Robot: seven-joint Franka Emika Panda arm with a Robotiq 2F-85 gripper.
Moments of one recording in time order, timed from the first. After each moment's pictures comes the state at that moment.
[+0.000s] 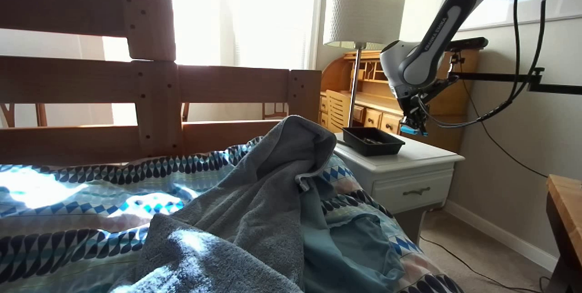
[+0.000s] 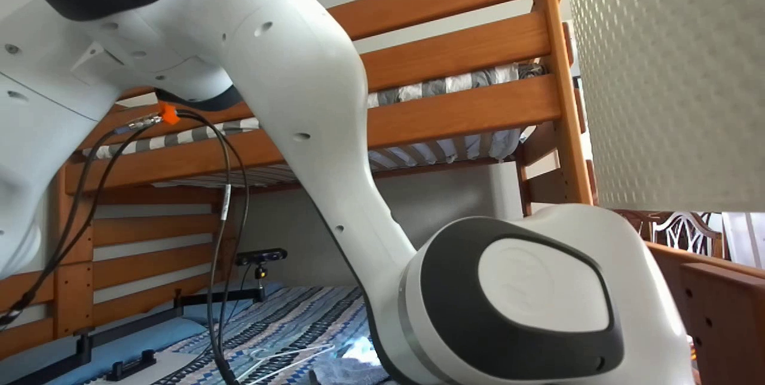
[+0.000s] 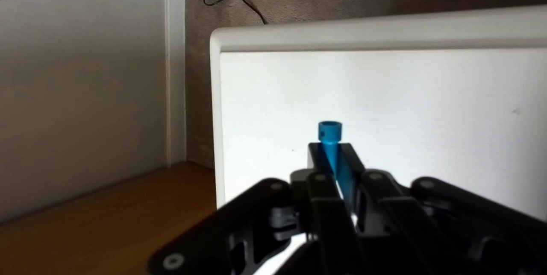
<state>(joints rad) -0.01 0.64 -0.43 -1.97 -0.45 2.36 0.44</state>
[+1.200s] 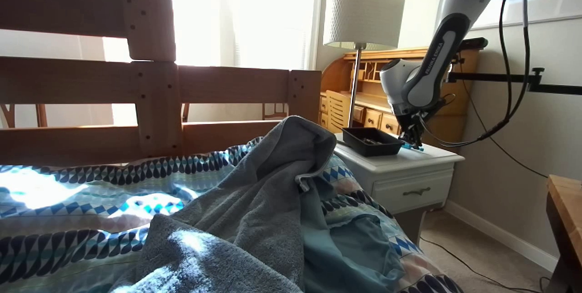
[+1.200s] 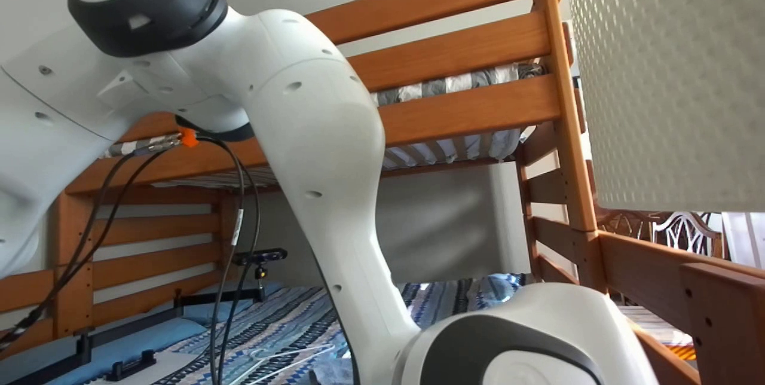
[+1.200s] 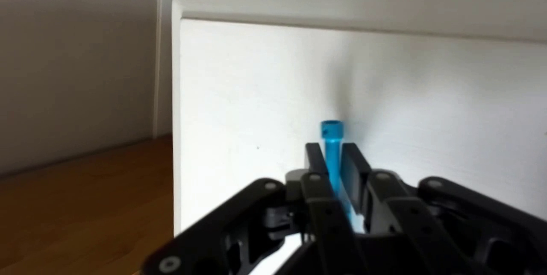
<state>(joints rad) 0.02 0.78 -0.46 -1.96 -0.48 2.54 0.43</state>
